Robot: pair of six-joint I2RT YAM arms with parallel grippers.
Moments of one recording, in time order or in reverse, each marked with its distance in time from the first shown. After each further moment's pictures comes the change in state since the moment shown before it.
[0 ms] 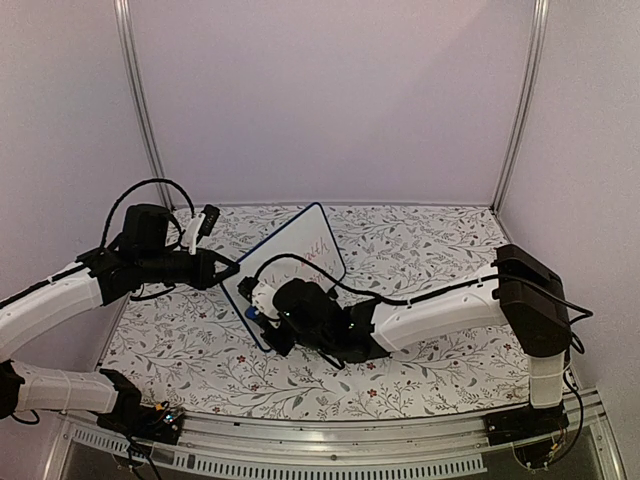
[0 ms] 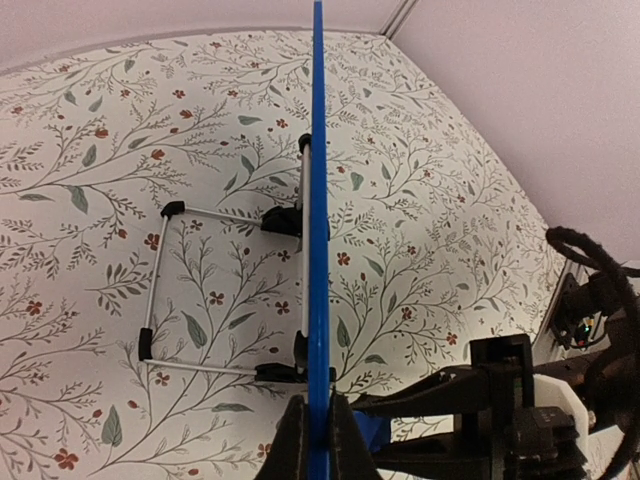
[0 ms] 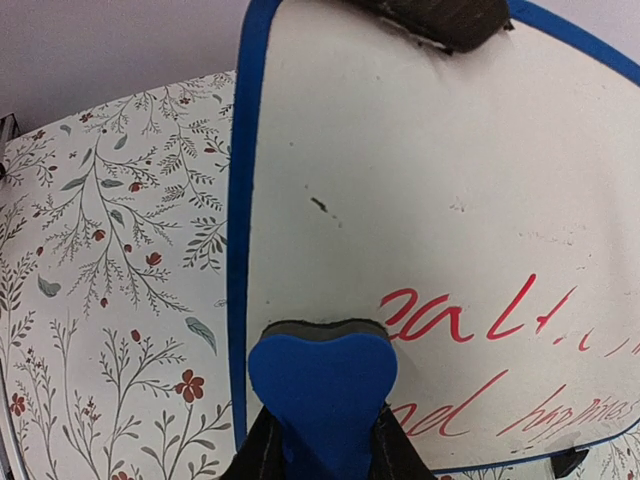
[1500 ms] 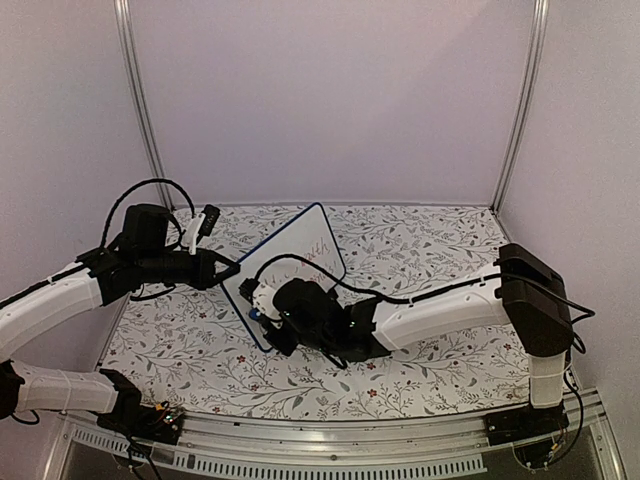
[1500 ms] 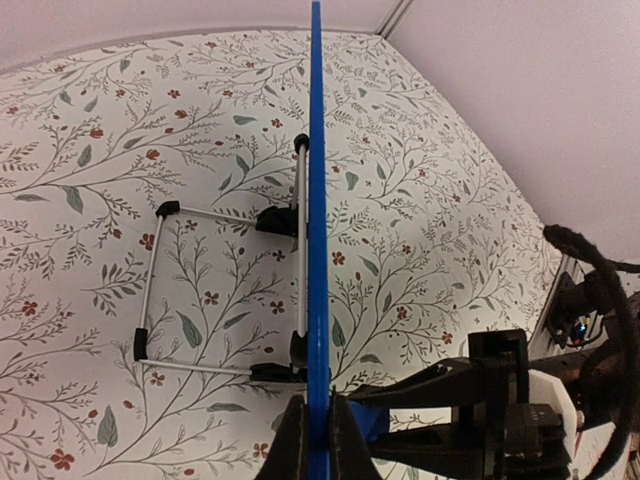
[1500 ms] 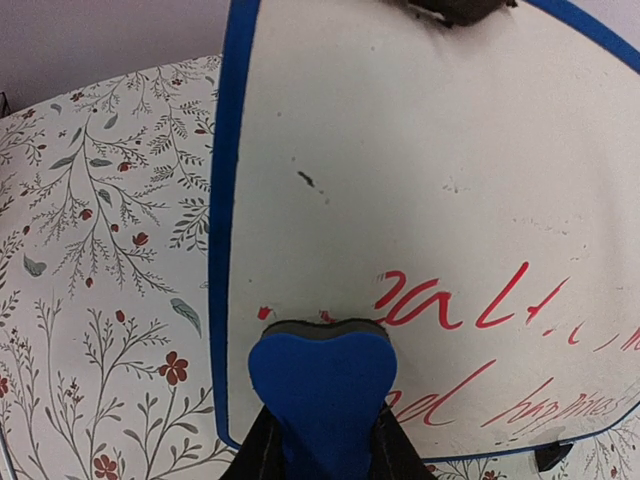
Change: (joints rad) left arm 0.000 -0.002 0.000 0.001 0.011 -0.001; right arm 0.002 -0.010 0.000 -0.041 0.017 -0.026
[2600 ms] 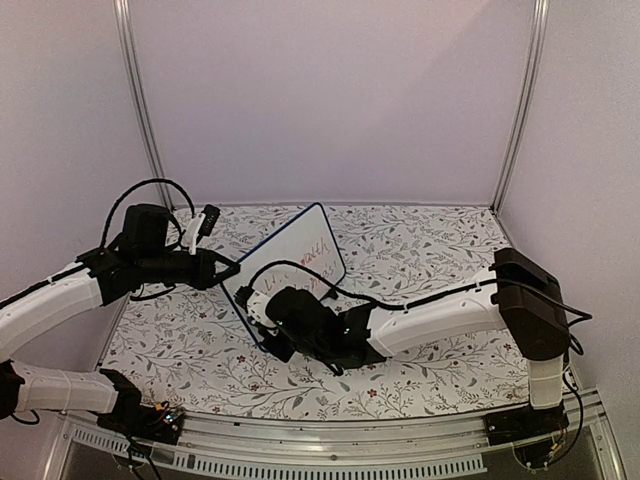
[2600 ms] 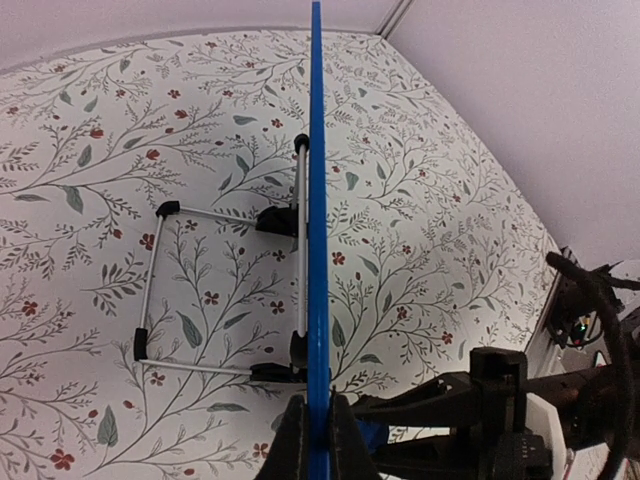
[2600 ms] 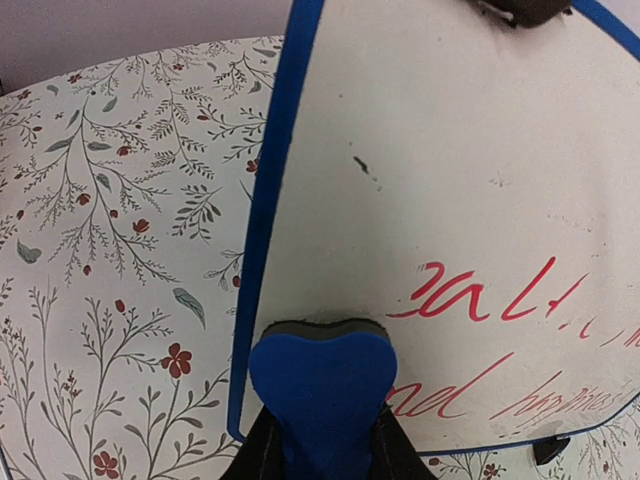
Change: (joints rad) left arm 0.000 0.000 0.000 0.000 0.000 0.000; right arm 0.031 0.020 0.032 -0.038 0.053 -0.018
